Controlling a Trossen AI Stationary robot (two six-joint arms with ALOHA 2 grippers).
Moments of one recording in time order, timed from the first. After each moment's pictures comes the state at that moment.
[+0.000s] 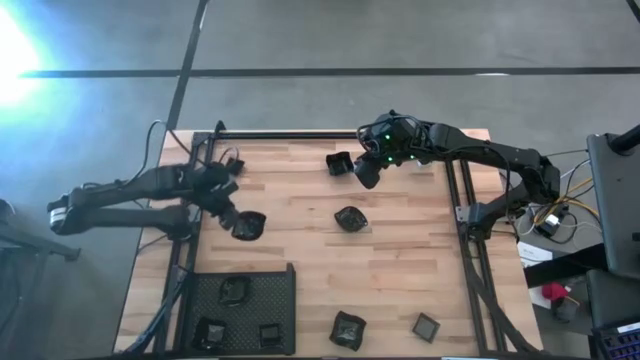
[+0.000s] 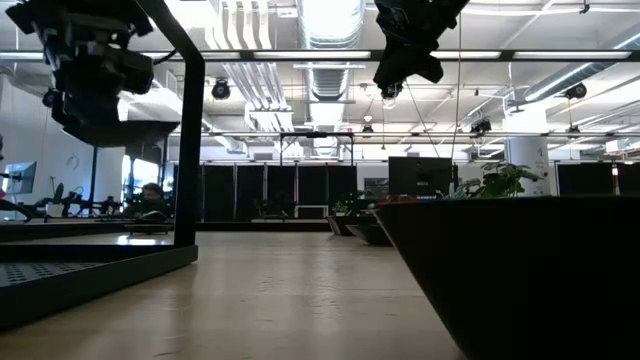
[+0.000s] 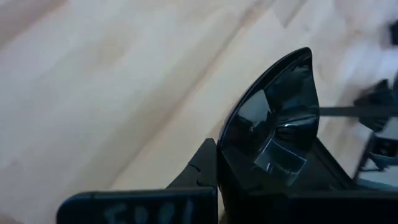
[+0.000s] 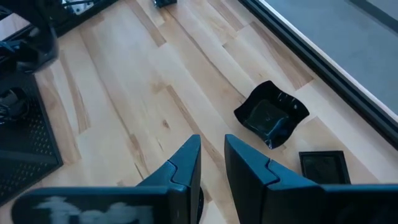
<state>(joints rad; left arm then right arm) 0.30 0.72 0.67 -0.94 0.27 -0.57 -0.32 1.44 1.39 -0.75 -0.01 0.32</state>
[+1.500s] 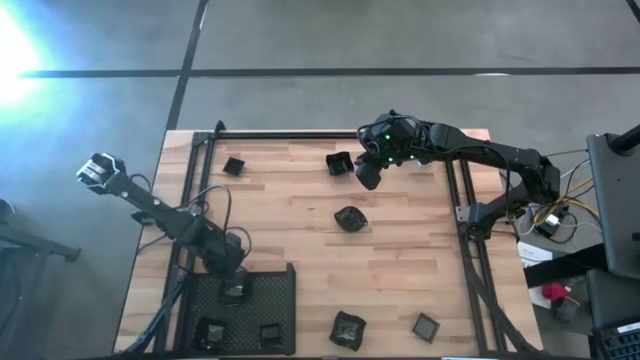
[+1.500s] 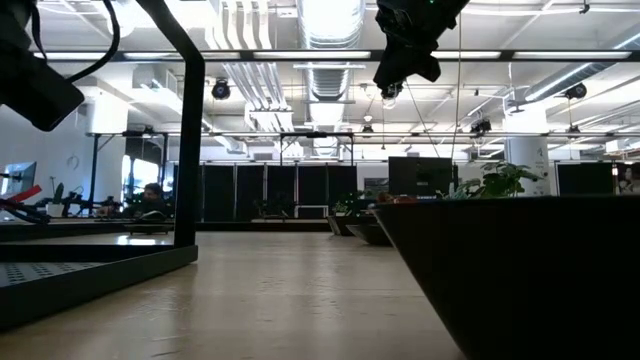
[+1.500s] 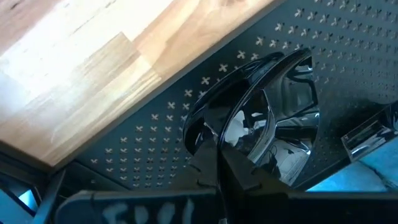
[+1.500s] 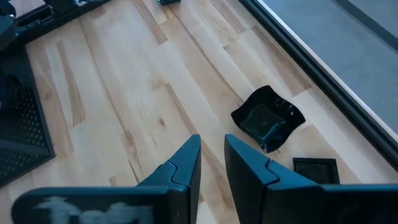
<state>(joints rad) -0.53 1.10 0.65 -0.79 0.28 -1.55 -0.32 1.44 1.39 -0.75 -0.01 0.25</state>
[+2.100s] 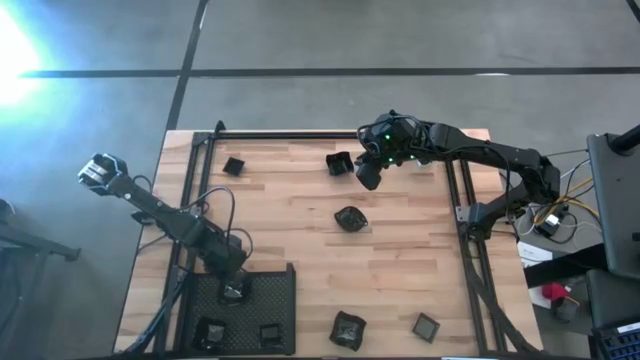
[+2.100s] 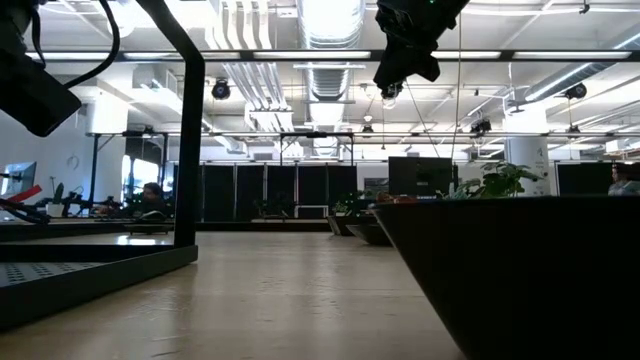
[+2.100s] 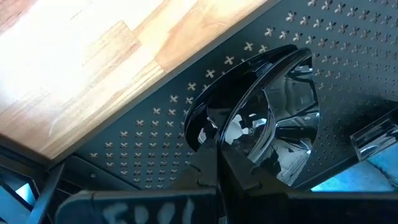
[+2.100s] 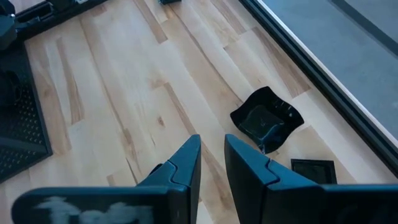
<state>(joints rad) -0.53 1.13 0.65 -0.78 0.31 -1.56 -0.32 1.44 1.39 -0.75 -0.01 0.23</state>
